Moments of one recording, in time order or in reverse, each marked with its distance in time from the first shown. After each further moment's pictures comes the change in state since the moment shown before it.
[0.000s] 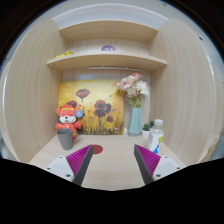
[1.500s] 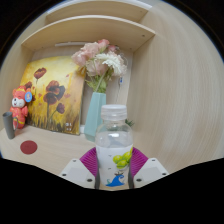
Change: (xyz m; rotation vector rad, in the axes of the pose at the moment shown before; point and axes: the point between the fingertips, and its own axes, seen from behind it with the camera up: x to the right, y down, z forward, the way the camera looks) arm 0.211 0.042 0.217 0.011 0.152 -0.112
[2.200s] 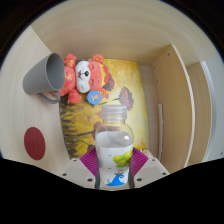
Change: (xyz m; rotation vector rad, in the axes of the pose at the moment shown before) arm -0.259 -0.168 -0.015 0.349 0.024 -1.296
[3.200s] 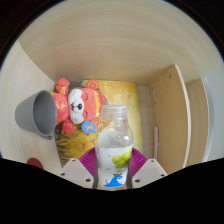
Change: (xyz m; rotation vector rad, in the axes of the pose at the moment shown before) arm 0.014 -0.102 0.012 0.097 0.060 -0.030
